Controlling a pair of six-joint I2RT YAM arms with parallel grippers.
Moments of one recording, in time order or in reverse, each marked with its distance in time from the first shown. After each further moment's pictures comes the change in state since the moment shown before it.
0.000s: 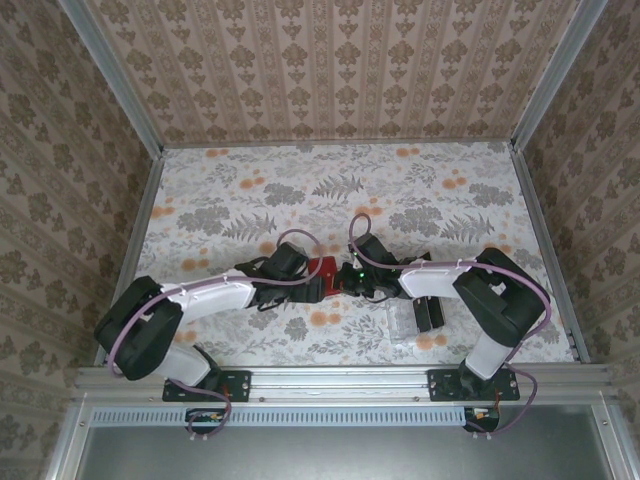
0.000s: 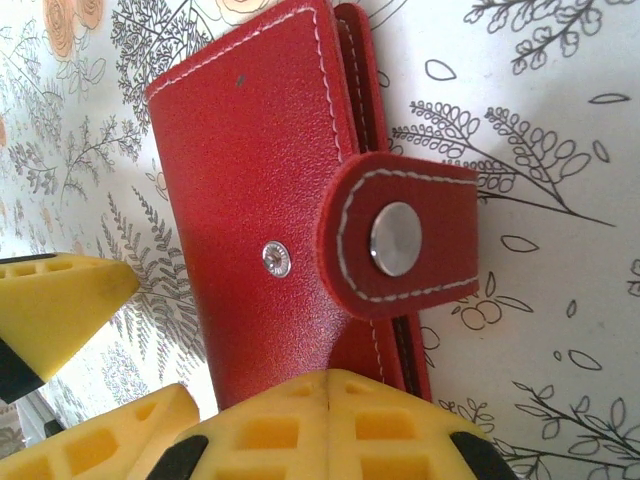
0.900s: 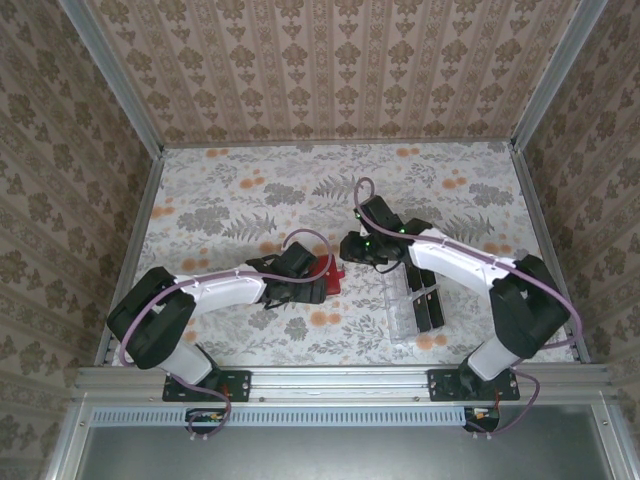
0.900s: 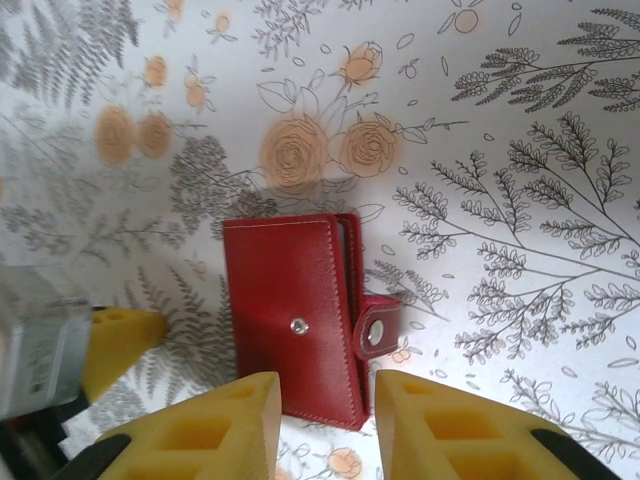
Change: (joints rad) left arm -0.031 0.078 0.066 -0.068 -0.075 0.006; right arm -0.077 -0.094 0.343 -0.550 0.166 -0.249
